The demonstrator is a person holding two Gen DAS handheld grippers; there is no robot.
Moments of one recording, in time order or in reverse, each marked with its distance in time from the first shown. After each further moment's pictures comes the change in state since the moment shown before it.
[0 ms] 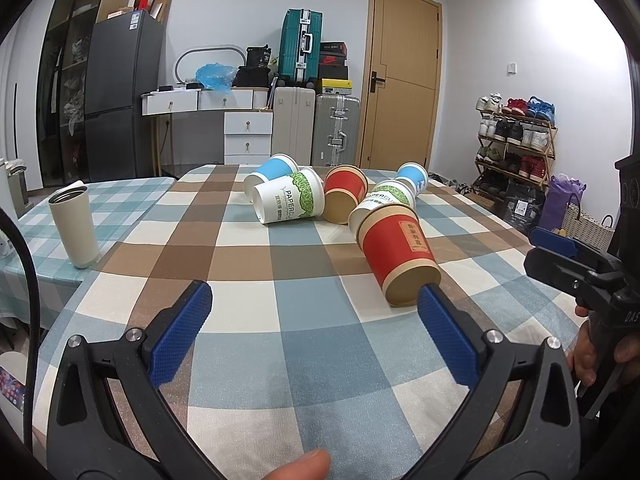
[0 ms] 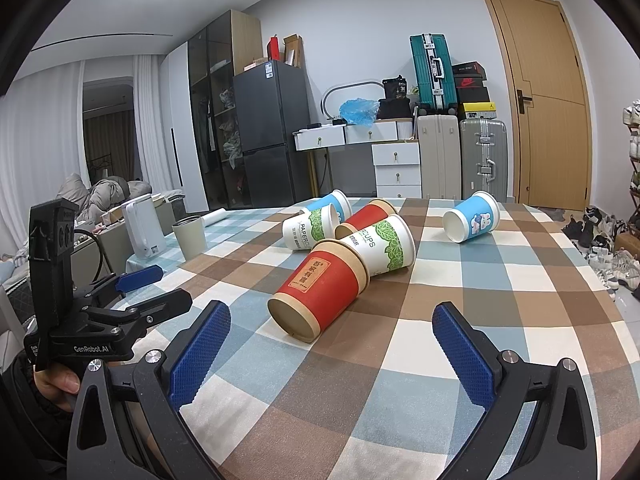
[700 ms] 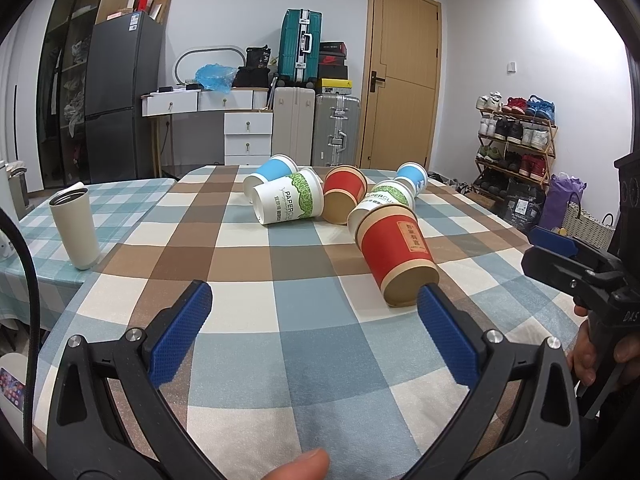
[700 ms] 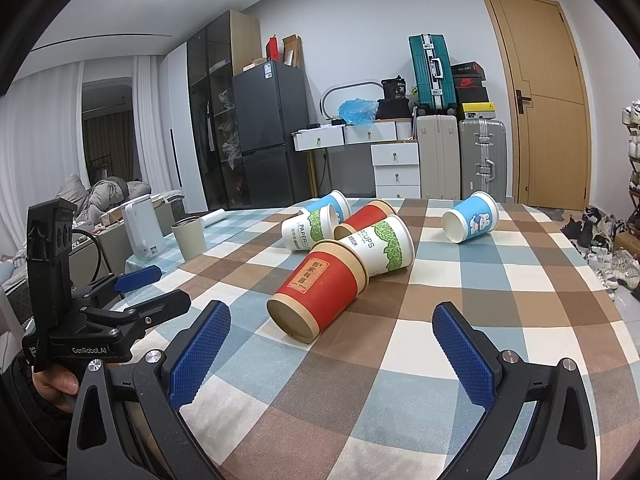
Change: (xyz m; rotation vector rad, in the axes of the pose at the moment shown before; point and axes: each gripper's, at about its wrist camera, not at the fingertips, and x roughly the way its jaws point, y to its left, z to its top) left arm 0.002 0.005 -0.003 0.004 0.002 0.000; right arm 0.000 -0.001 0.000 0.001 0.002 -0.001
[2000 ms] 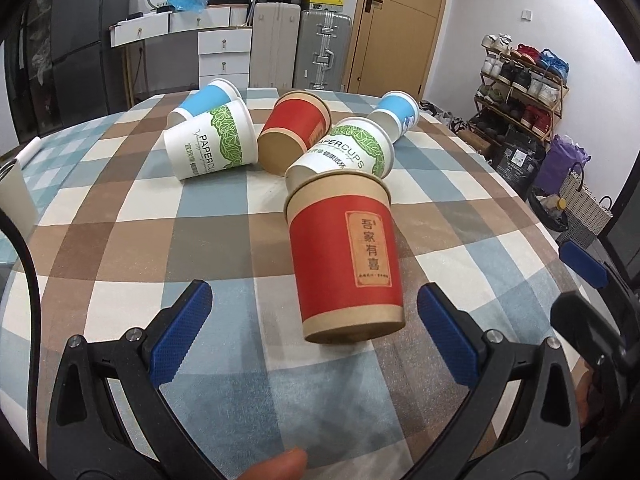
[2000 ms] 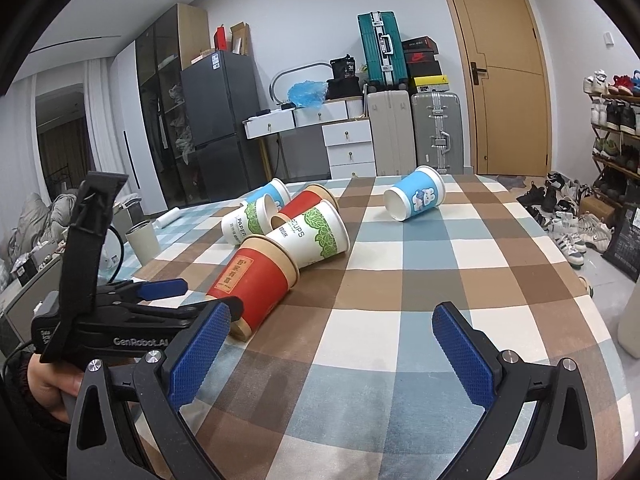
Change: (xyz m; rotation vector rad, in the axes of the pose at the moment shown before) left arm 0.120 -0.061 0.038 -0.027 0.336 -0.047; right arm 0.008 -0.039 0.006 0.109 0.073 -0.145
